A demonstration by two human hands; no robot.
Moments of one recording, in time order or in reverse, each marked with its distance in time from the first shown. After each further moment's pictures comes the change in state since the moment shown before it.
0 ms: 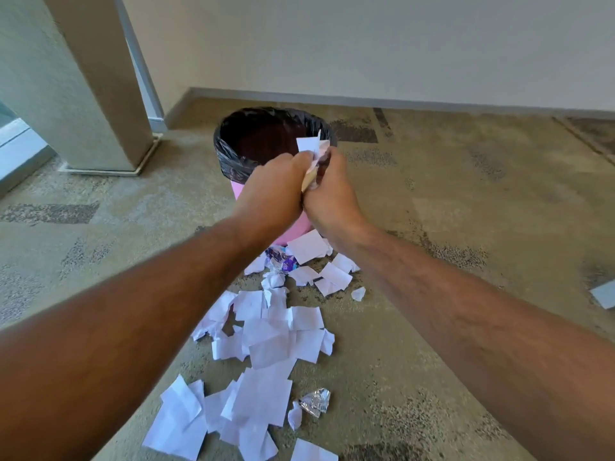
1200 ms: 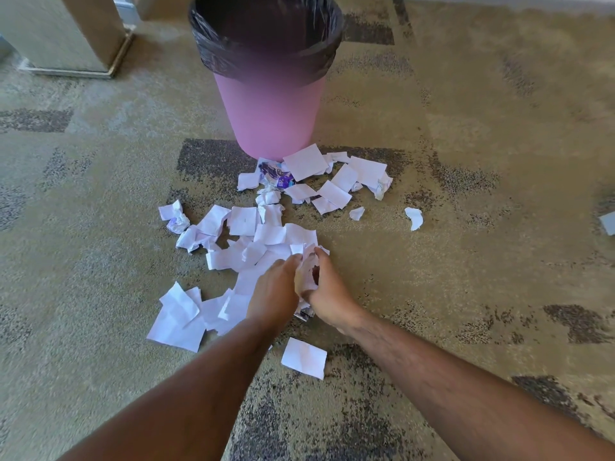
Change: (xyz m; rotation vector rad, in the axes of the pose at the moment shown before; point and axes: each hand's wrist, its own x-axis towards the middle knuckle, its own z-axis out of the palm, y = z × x) left_hand -0.254 0.049 0.123 -0.298 -0.565 -0.542; right_hand -0.182 0.212 0.028 -0.144 -0.404 0.561
